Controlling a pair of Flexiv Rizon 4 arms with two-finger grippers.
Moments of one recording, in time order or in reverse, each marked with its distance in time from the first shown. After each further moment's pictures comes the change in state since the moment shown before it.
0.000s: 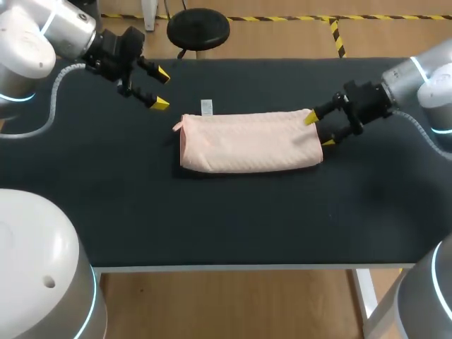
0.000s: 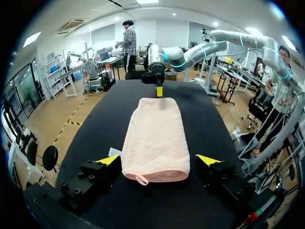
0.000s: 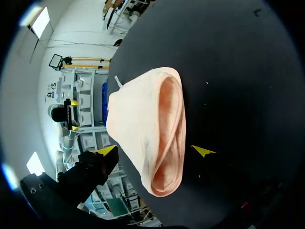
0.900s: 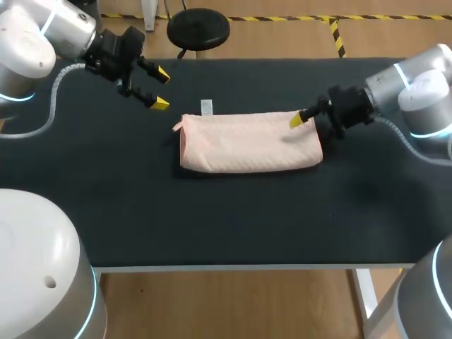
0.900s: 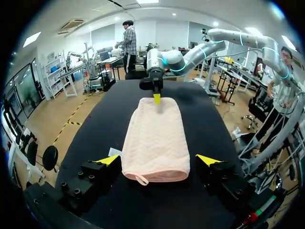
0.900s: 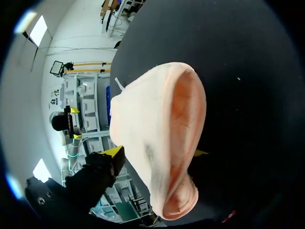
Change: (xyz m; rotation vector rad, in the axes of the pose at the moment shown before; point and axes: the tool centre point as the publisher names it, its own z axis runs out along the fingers) left arm 0.000 0.000 0.000 0.000 0.000 0.000; right arm 0.014 0.008 0.039 -0.015 0.051 0.060
